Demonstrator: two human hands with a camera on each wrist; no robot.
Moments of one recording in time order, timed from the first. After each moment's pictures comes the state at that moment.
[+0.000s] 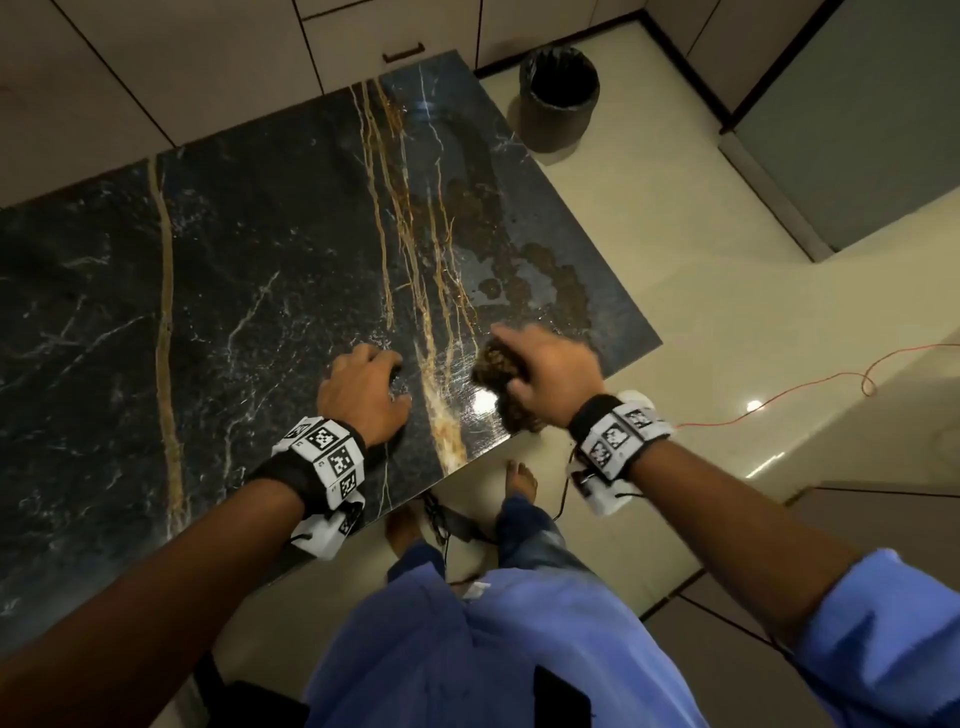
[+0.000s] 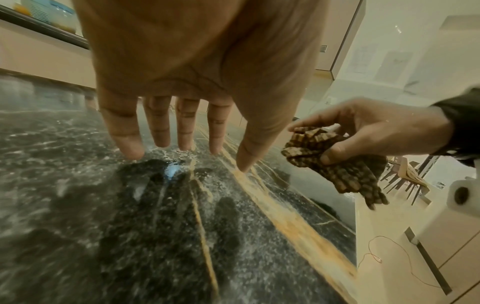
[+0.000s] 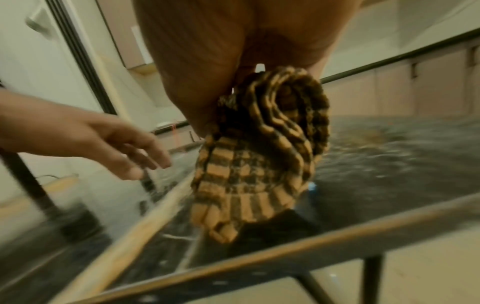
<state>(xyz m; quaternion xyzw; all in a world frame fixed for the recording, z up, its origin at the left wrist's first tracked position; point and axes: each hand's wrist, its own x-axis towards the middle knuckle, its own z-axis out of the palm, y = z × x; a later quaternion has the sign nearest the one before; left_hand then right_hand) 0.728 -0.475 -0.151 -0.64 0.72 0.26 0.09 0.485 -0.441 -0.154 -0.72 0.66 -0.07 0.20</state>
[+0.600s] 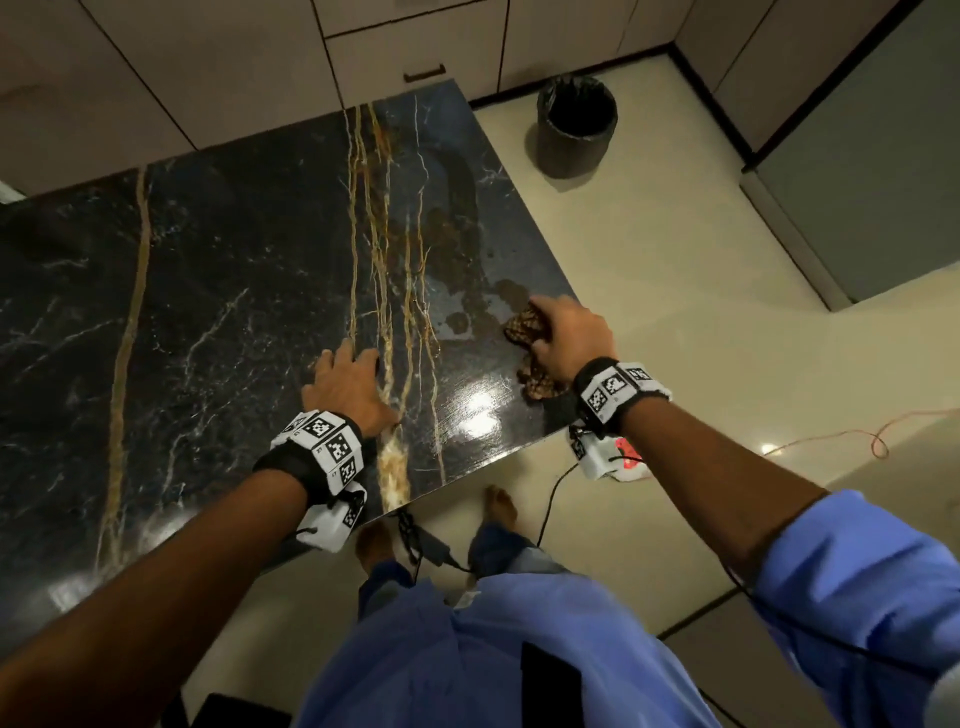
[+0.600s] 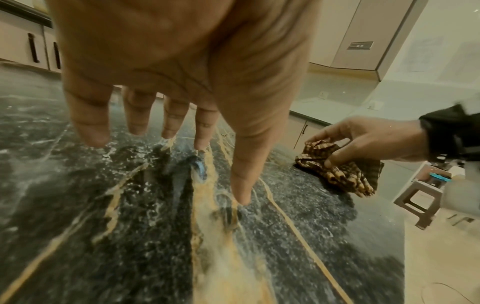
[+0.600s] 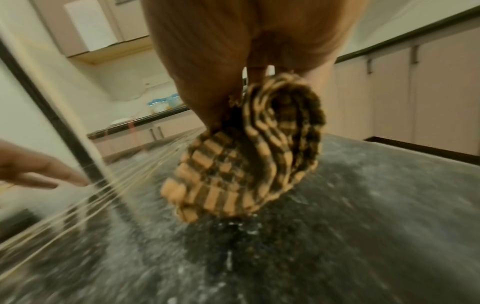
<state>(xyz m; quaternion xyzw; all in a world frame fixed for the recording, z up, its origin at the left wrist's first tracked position) 0.666 -0.508 -0.155 -0.70 0.65 0.26 0.15 0.388 -0.533 -0.167 -0.68 0.70 -0.04 0.20</state>
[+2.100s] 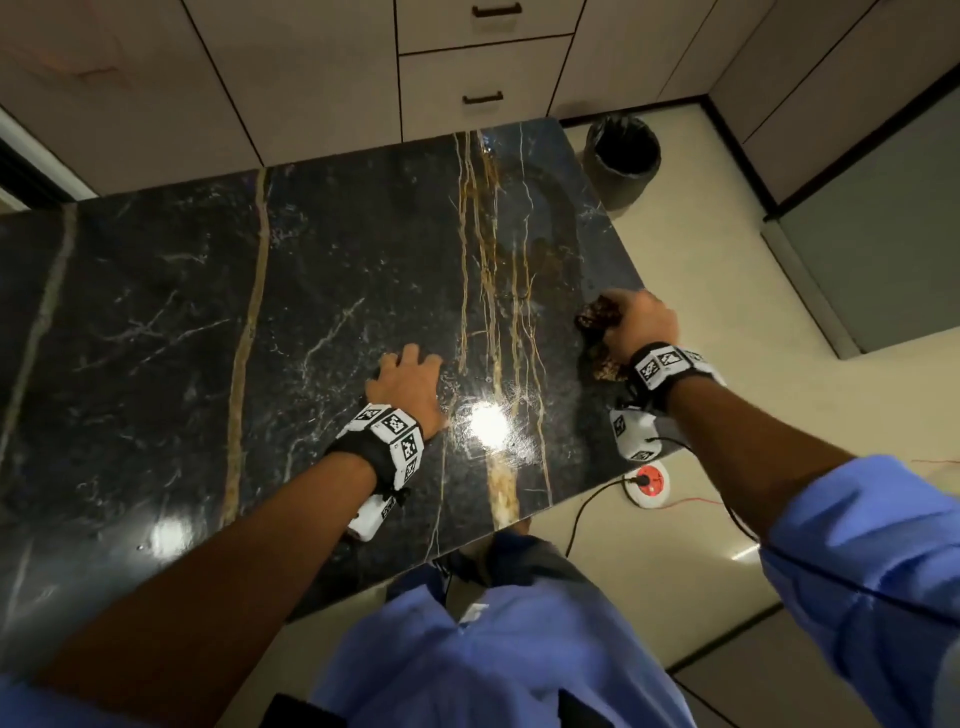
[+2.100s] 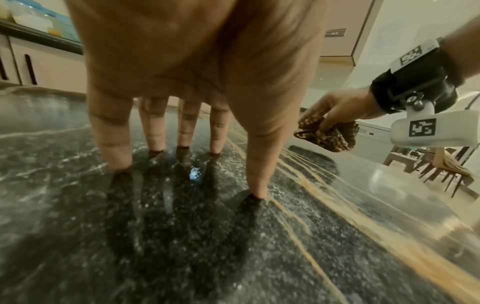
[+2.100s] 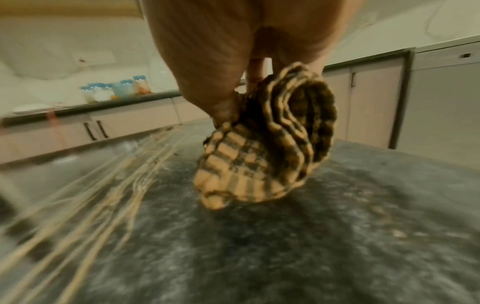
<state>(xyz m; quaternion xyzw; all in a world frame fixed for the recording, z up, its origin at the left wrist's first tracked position) 0.760 -0.531 -0.172 -0.65 0.70 0.25 0.11 0.468 -0.588 -0.145 -0.62 0.77 -0.01 0.12</state>
